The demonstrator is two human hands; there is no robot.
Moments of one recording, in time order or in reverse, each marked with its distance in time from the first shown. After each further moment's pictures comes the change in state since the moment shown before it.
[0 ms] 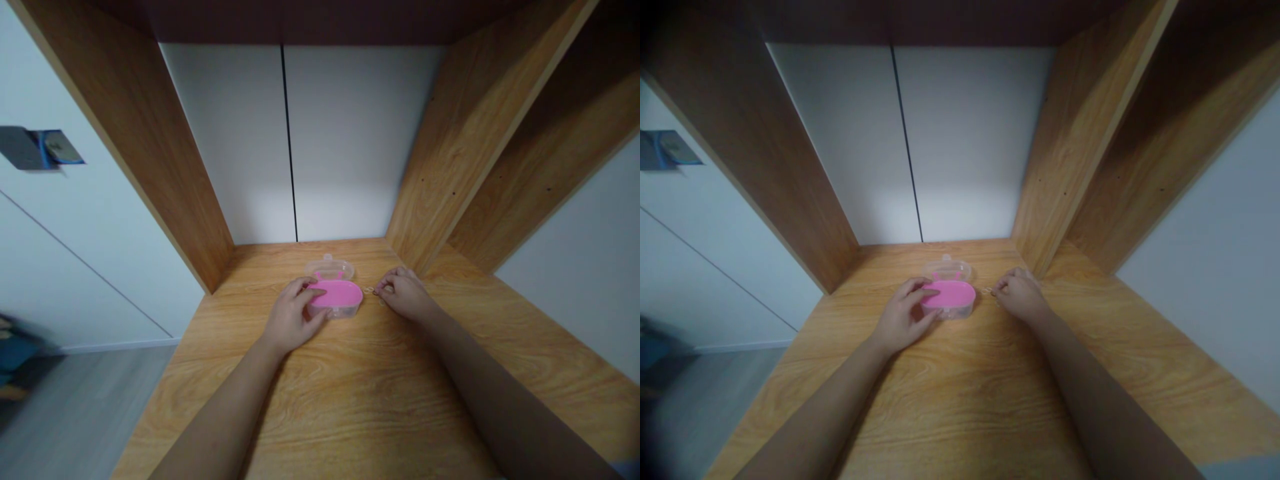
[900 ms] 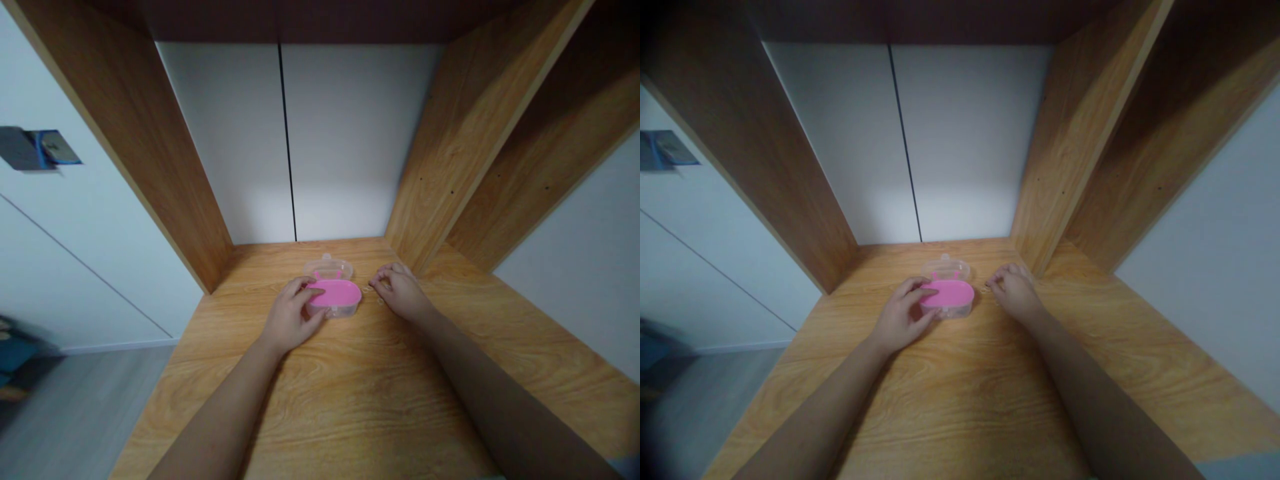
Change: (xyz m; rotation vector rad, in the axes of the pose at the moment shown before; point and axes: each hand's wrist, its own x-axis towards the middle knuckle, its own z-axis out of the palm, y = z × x) left_hand 0.000 0.002 -0.002 0.003 -0.004 -0.005; right_hand 0.000 -0.006 0.004 0.129 0.139 -0.066
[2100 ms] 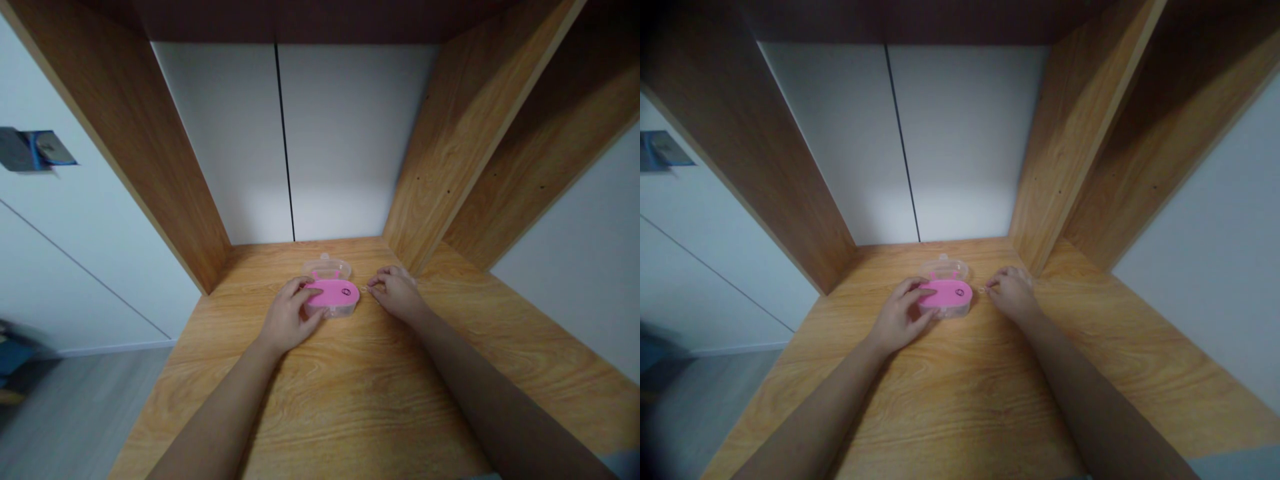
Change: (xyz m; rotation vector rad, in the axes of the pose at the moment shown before) left_hand -0.001 -0.001 0.002 0.000 -0.001 0.003; right_hand -0.003 0.004 0.011 -0.126 -0.028 0.072
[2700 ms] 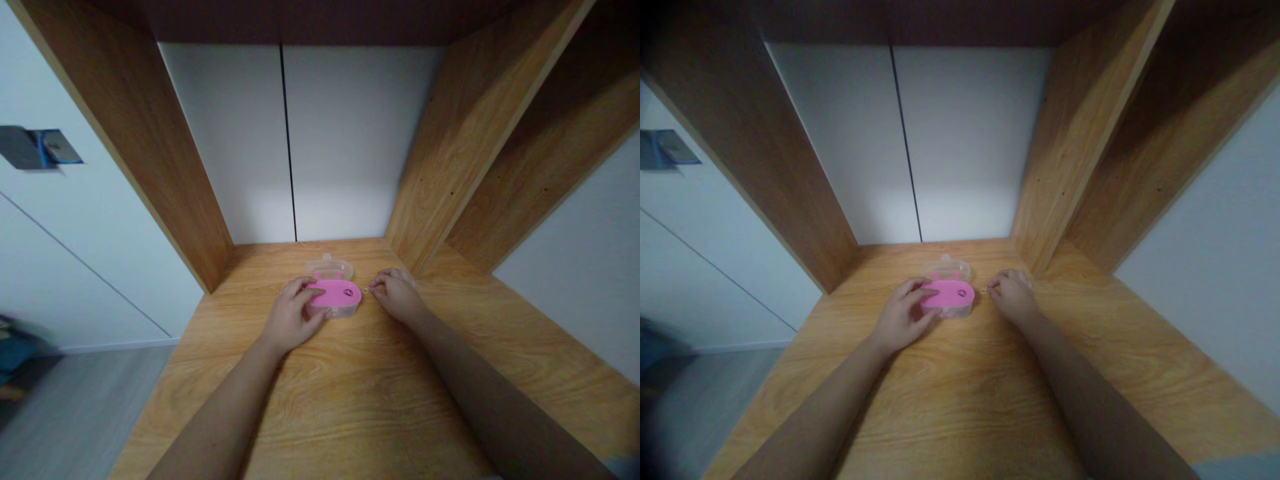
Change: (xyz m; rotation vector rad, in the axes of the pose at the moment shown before) left_hand -0.001 -0.001 0.000 -0.005 -0.006 0.000; right_hand 0.000 -0.002 0.004 0.013 -0.044 0.023
